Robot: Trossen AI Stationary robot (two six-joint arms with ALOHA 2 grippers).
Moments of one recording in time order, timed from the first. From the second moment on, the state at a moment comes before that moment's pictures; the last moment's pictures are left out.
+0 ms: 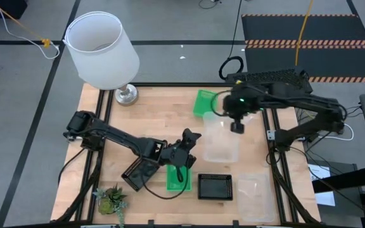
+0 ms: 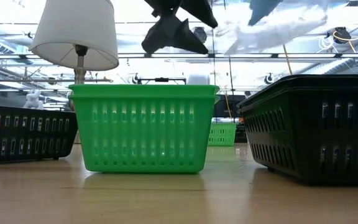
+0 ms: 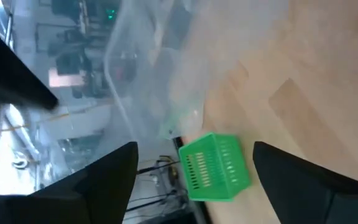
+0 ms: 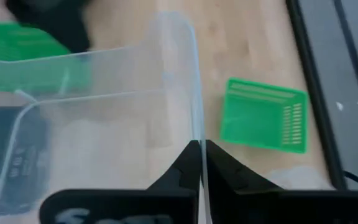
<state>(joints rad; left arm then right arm) -0.30 1.82 1.37 -0.14 -0.77 1.01 -0.13 1.27 1.49 -1.19 0.05 -0.06</state>
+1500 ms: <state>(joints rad) -0.33 1.73 1.37 -0.50 -0.71 0.48 0.92 1.18 1.45 -1.39 0.41 0.83</state>
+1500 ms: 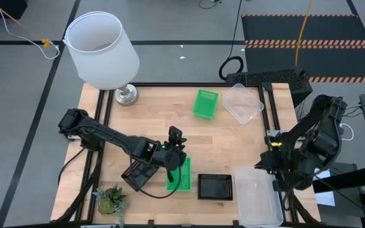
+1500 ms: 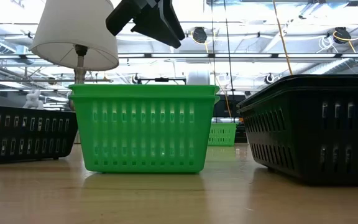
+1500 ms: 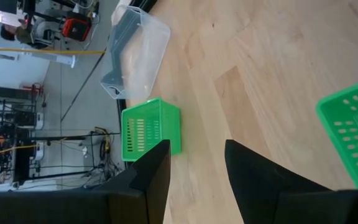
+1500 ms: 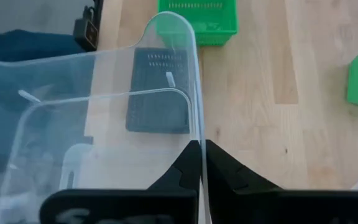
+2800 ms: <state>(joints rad) -0.29 1.73 1.37 -0.50 -0.62 0.46 1.06 0.78 0.74 -0.97 0.36 1.05</state>
